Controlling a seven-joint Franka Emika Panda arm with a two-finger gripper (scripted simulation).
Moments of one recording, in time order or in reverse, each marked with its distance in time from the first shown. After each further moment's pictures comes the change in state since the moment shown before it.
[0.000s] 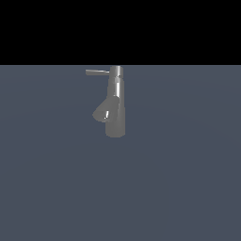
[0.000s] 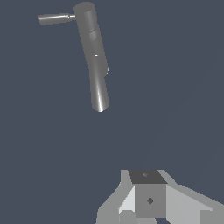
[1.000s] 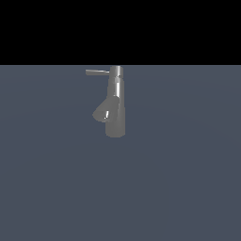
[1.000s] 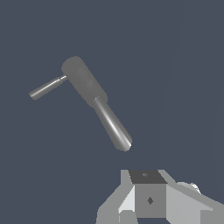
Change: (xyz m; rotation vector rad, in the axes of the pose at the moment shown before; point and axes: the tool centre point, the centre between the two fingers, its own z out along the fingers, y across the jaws) arm 0.127 -0.057 0.019 -0.018 -0.008 0.437
